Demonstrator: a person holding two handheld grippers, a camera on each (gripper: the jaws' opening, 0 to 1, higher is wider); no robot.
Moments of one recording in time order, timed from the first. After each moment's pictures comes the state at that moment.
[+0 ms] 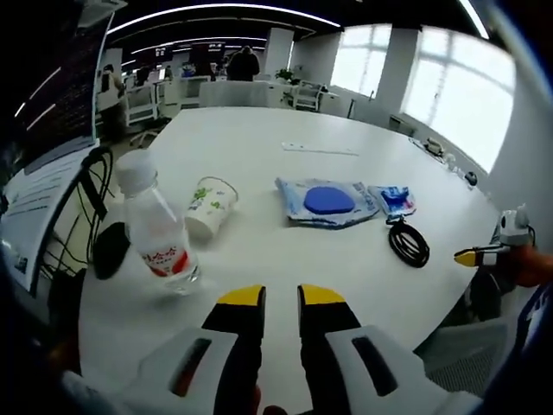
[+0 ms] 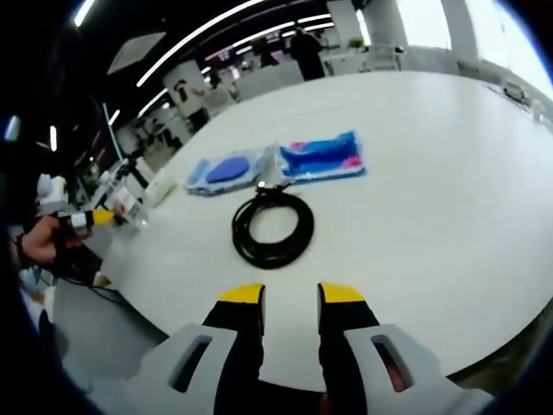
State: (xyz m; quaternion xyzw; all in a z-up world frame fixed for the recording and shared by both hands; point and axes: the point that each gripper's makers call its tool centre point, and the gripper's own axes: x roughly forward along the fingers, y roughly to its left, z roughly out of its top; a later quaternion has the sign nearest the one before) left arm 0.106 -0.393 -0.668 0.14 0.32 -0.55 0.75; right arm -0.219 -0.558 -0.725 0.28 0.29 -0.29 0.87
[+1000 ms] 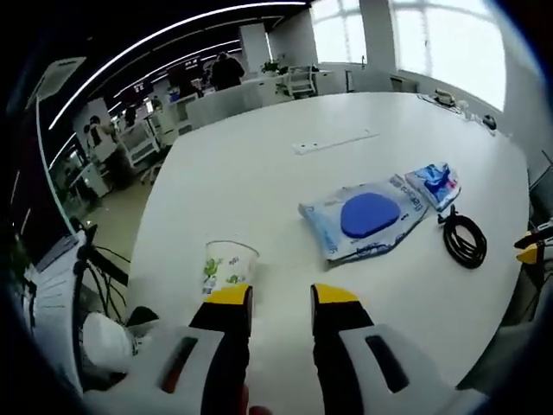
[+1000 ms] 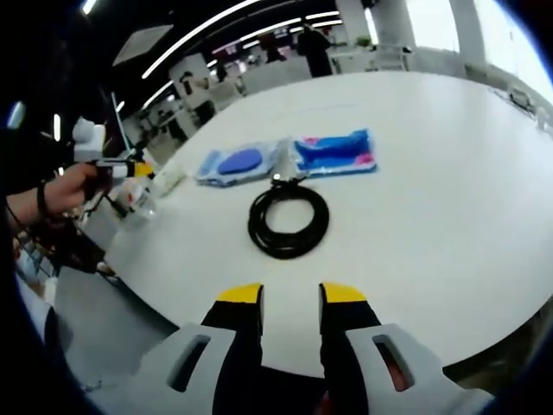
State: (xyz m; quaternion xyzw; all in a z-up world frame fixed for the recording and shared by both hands) left arm 0.166 -0.484 -0.668 0.29 0.25 -0.53 0.76; right arm -0.216 -0.541 -0.718 0.26 0.31 -0.28 0.87
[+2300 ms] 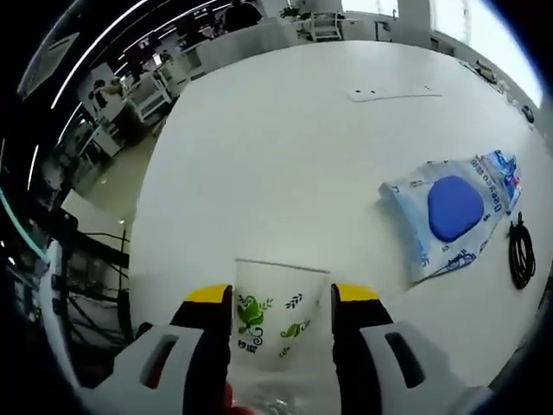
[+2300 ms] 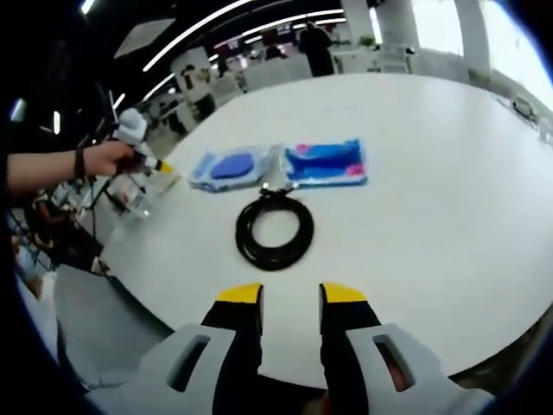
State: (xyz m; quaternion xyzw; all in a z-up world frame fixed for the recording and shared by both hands) left arm 0.241 -0.507 -0.727 0.35 0.38 -0.44 0.74; right arm -0.219 -0.566 -0.709 0.25 0.32 -0.27 0.87
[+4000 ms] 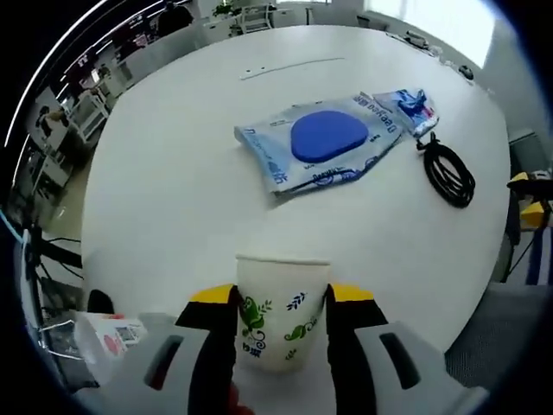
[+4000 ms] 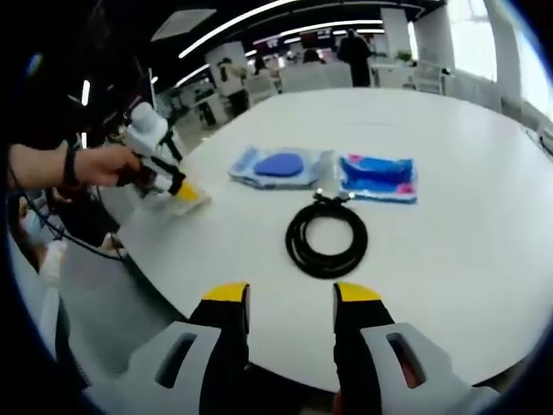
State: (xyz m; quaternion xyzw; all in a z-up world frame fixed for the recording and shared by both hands) left arm 0.110 -0.456 -0.739 0.38 0.37 -0.56 0.63; right arm -0.183 -0.526 -0.695 0.20 0.32 -0.21 0.90
